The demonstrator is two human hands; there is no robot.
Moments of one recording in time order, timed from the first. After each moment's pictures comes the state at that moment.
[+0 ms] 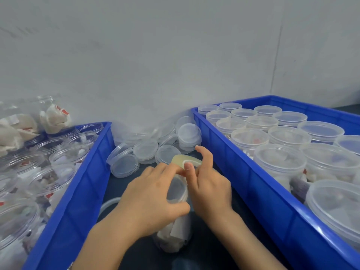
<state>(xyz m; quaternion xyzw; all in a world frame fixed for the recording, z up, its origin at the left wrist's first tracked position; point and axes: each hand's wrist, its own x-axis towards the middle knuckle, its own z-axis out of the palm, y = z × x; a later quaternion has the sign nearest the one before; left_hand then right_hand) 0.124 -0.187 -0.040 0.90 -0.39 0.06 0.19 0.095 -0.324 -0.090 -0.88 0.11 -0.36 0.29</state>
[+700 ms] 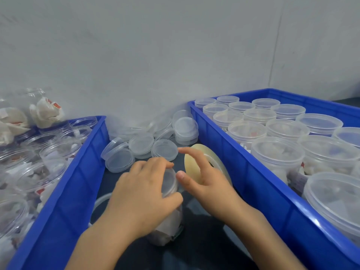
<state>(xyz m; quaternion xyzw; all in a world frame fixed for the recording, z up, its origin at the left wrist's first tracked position) 0.111 -0.190 -0.039 0.92 -0.34 0.10 0.16 0.075 -0.344 -0.082 -0.86 -0.03 -0.21 0.46</state>
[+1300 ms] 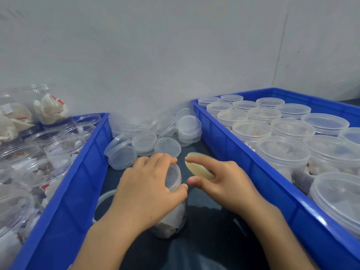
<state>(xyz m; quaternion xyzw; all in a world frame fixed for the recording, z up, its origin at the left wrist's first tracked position) 0.118 -0.190 -0.044 0.93 -0.32 0.12 0.15 0.069 -0.366 -0.079 -0.93 0.01 -0.20 0.32</state>
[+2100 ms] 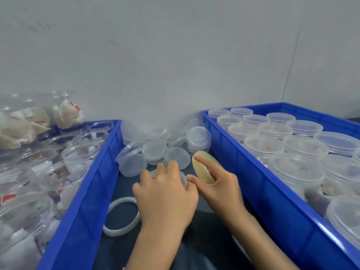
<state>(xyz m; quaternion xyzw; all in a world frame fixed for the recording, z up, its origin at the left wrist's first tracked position) 0.114 -0.213 -0.048 0.97 -0.12 0.17 0.10 0.105 -0.339 -0.093 -0.84 0.07 -0.33 0.43</state>
